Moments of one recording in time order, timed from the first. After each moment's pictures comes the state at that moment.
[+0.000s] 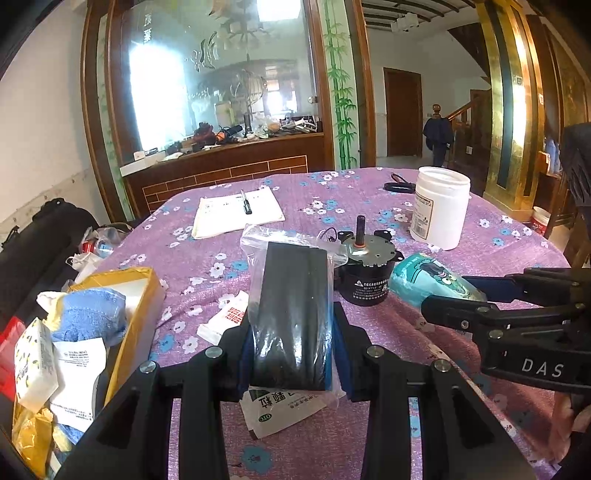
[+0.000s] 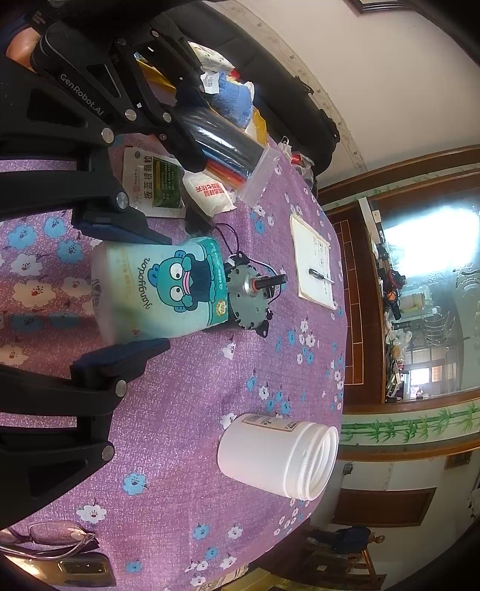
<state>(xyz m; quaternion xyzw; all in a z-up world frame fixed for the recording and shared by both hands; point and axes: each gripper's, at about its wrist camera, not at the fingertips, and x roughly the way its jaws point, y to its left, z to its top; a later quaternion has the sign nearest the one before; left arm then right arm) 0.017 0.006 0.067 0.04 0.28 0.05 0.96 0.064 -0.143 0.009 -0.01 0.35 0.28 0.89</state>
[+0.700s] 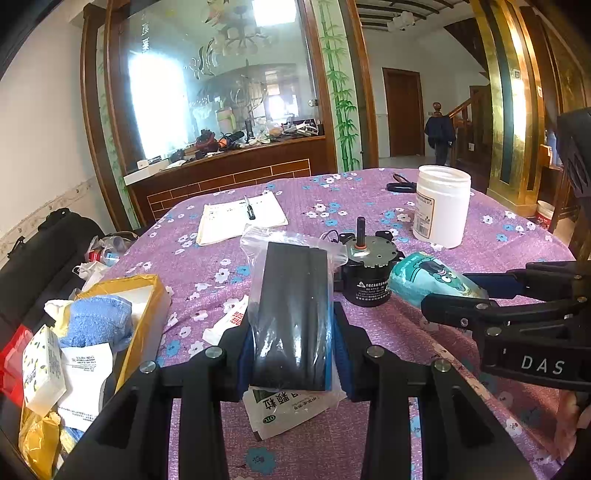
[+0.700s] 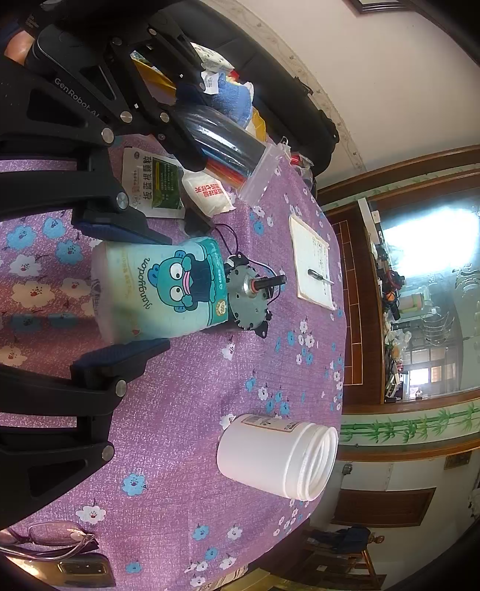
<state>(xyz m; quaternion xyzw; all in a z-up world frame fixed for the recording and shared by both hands) 0.016 0.004 0.068 0.06 0.27 0.06 0.96 0.064 -0.143 0.008 -0.01 0.35 0.28 0.89</state>
